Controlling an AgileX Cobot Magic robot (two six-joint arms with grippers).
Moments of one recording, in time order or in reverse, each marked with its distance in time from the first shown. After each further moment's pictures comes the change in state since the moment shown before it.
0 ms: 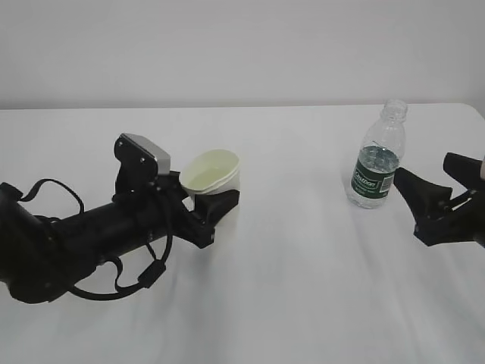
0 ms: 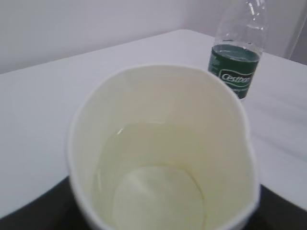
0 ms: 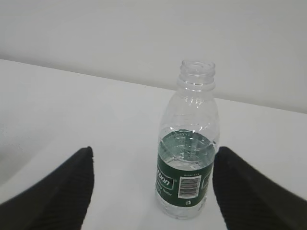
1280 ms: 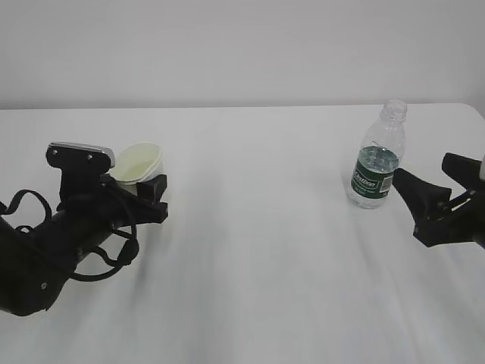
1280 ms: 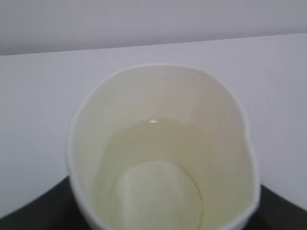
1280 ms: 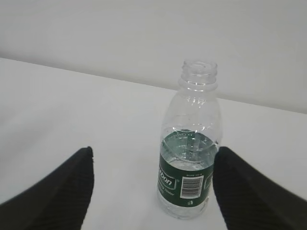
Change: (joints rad) left arm 0.028 0.000 0.081 -0.546 -0.004 0.162; right arm 0.000 0.000 0.000 -0.008 0.000 0.000
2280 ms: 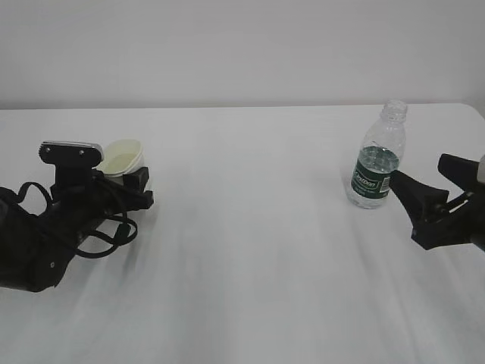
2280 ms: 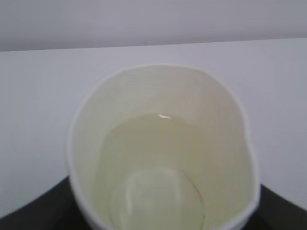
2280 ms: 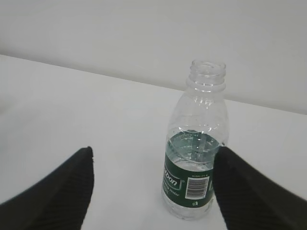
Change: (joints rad) left arm 0.124 0.131 -0.128 0.020 -0.010 0.006; right arm 0.000 0.000 0.000 -0.023 0.000 0.000
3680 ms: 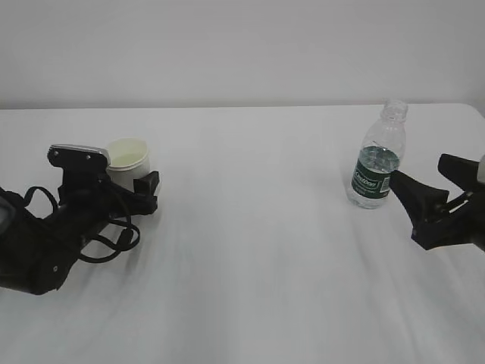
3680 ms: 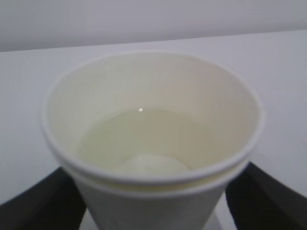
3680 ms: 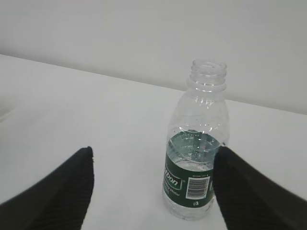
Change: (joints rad) left arm 0.012 0.050 -0.029 0.066 -0.031 0.001; right arm 0.000 0.000 0.000 -0.001 0.000 0.000
